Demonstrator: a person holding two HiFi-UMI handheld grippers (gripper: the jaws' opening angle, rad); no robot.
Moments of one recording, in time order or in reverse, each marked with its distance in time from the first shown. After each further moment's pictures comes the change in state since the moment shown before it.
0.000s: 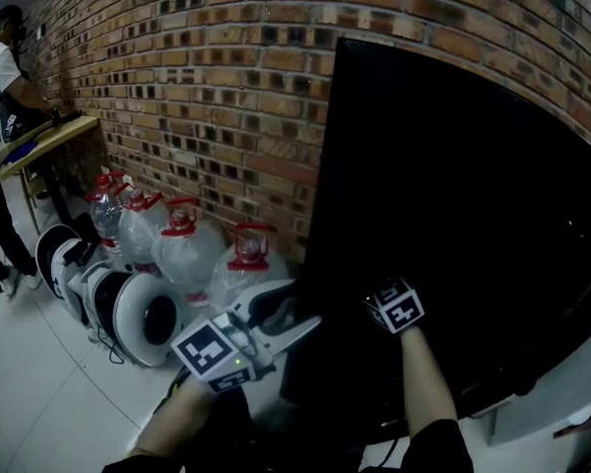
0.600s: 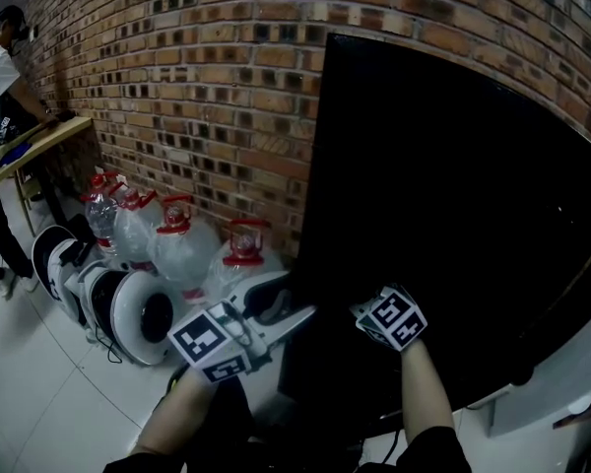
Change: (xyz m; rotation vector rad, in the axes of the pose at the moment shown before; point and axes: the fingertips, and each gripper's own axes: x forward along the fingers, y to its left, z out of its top) left arm -0.004 0.002 0.001 -0.042 -0.022 -0.013; right arm -0.047 0.074 0.027 -0.055 -0.104 0.207
